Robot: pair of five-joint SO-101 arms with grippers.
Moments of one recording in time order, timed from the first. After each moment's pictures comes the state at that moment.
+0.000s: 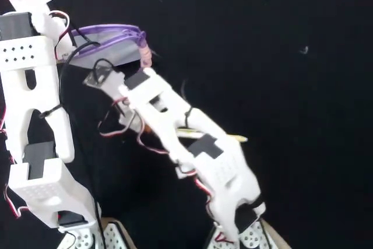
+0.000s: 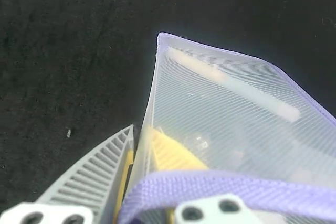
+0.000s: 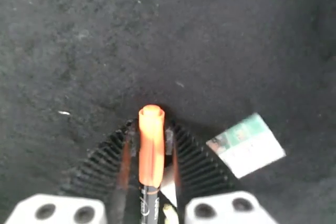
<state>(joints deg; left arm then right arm) -15.6 12.0 -35.7 98.1 13.0 -38.6 36.1 -12.4 70.4 22.6</state>
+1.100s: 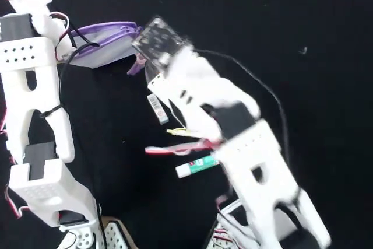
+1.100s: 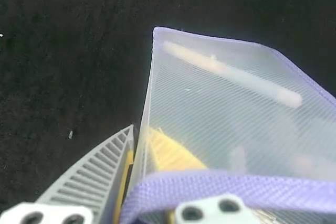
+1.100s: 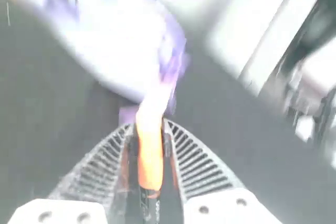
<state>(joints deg) -15.5 11.6 -34.2 96.9 13.0 -30.3 -35.9 23.8 47.1 22.6</state>
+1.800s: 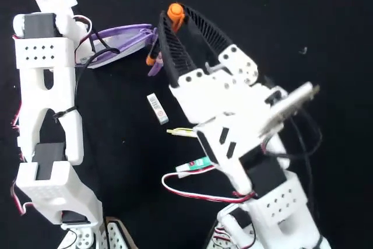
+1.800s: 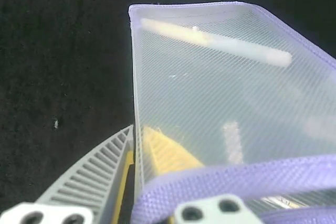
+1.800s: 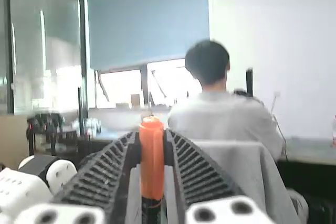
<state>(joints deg) -9.0 11.2 -33.3 99.3 12.8 -30.2 -60.0 42.1 2.6 -2.5</state>
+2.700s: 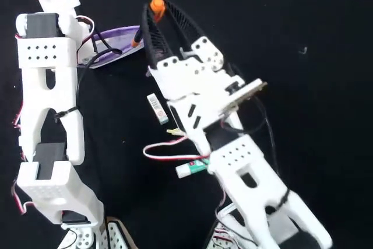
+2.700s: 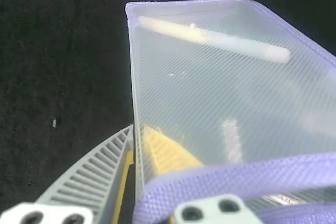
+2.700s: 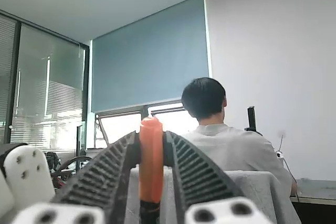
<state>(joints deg) -8.4 11.3 -33.2 99.6 12.8 -29.9 -36.1 53.8 -42.3 -3.4</state>
